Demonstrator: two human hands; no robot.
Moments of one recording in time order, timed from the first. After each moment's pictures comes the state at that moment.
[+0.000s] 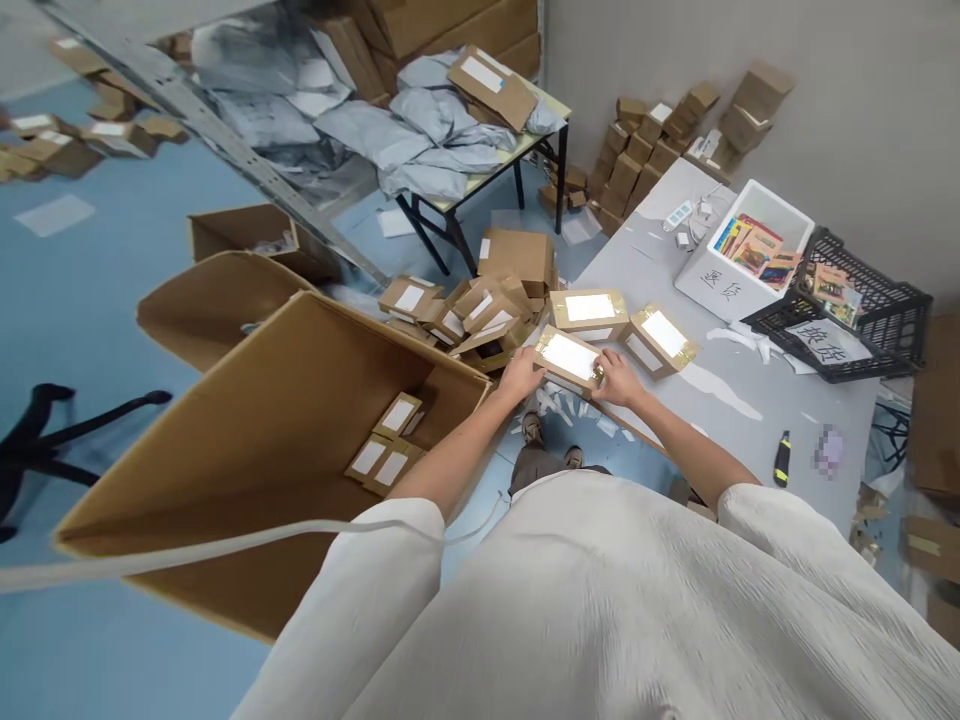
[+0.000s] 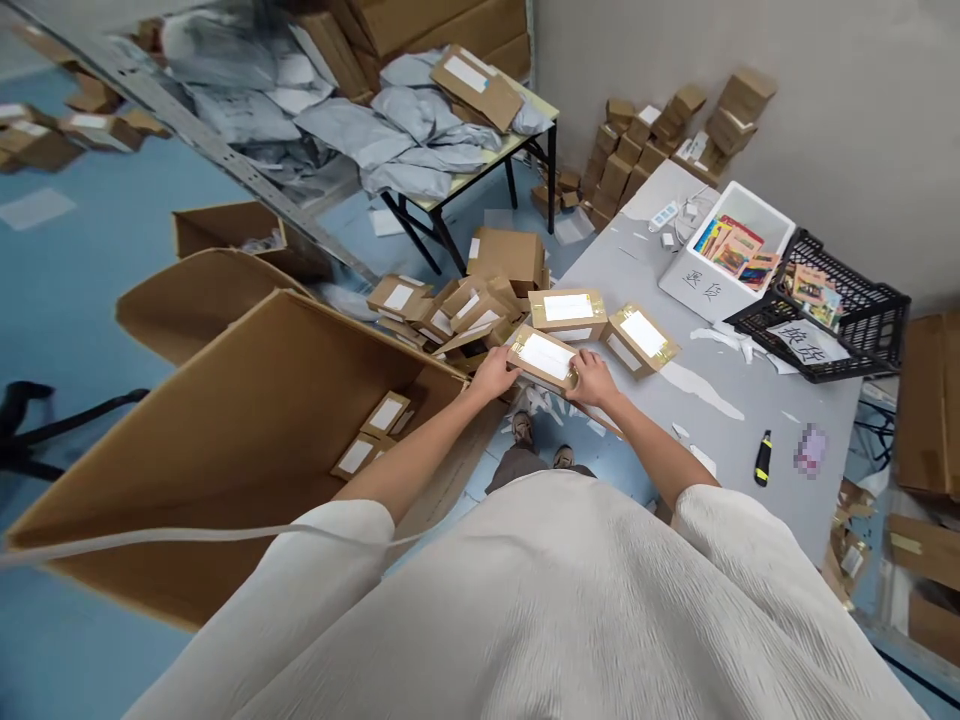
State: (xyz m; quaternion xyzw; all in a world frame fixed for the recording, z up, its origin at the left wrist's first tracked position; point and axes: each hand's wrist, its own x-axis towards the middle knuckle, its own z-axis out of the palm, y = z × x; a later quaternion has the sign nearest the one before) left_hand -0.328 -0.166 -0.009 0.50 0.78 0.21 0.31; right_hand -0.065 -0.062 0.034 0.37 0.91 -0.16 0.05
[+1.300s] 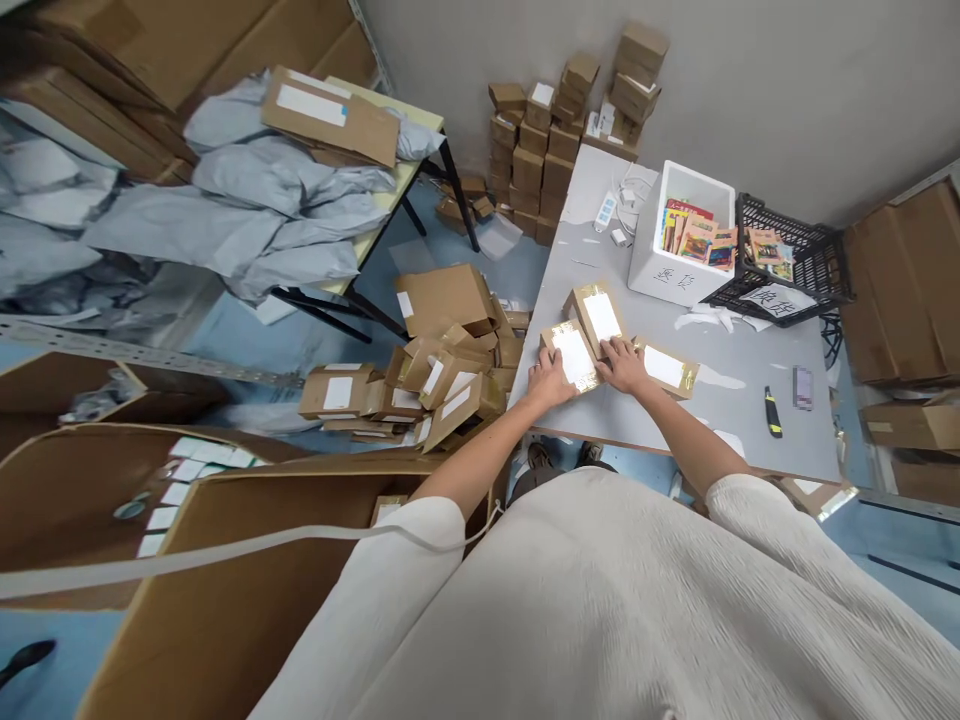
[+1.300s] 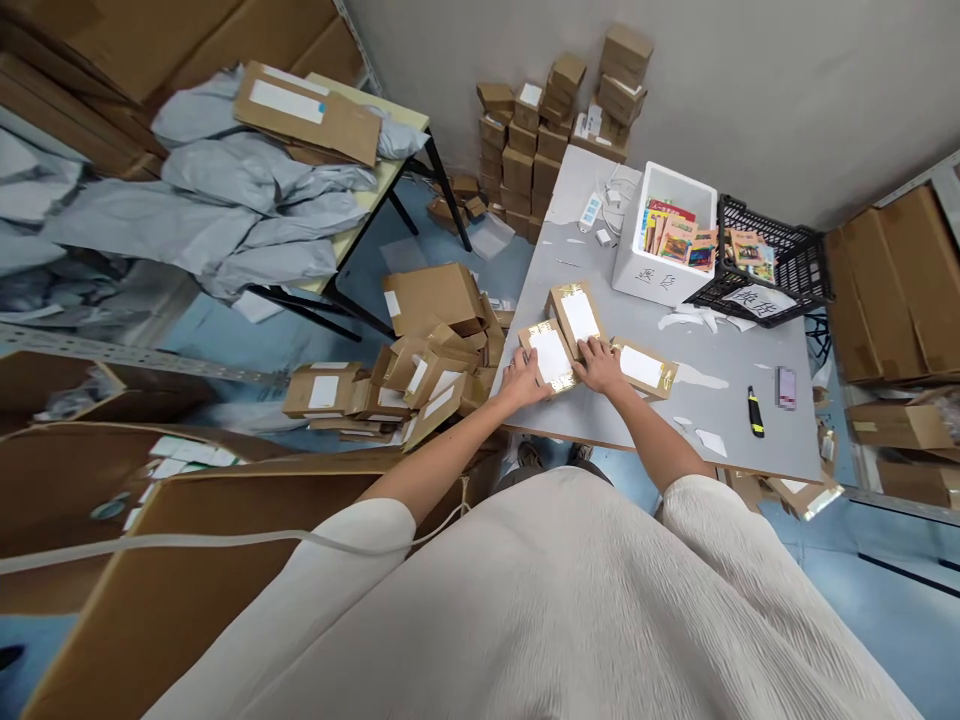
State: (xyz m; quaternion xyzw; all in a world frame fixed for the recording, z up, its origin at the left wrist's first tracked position) left_hand -0.317 -0.008 -0.009 0.70 0.64 0.07 0.30; right_hand -0.079 0.029 0.030 0.59 0.80 -0.10 0.09
